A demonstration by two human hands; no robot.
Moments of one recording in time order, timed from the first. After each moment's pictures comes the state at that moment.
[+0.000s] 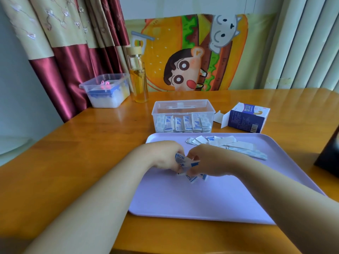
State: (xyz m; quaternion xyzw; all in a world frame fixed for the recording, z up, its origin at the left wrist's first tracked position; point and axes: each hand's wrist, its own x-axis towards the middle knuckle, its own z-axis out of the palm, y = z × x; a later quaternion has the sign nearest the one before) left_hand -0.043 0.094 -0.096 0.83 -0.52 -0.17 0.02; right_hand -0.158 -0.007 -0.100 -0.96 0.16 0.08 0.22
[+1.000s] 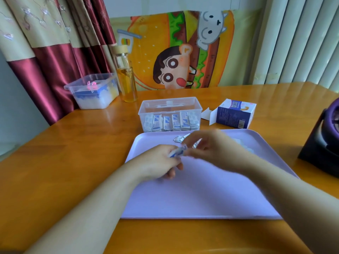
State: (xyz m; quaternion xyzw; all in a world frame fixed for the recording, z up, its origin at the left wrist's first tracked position) left_hand -0.077 0.099 -0.108 0.77 -0.41 -0.31 0.38; right_hand -0.193 -0.035 -0.097 -0.92 0.10 -0.19 0.33
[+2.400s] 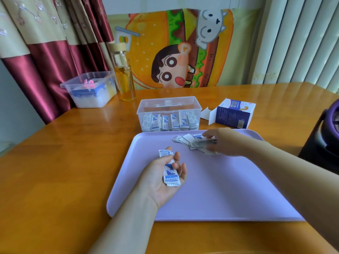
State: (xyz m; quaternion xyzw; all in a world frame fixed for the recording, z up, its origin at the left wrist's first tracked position) left_hand -0.110 0.095 -0.133 0.34 0.09 -0.47 0.81; right_hand -0.175 -0.094 -0.110 -0.96 0.24 0.00 0.13
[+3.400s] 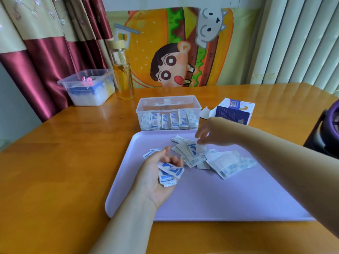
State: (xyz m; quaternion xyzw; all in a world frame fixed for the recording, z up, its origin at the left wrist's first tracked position) left_hand -0.111 0.099 -0.129 0.33 0.07 -0.44 0.83; right_hand -0.161 -0.076 -0.078 -0.97 0.20 0.02 0.16
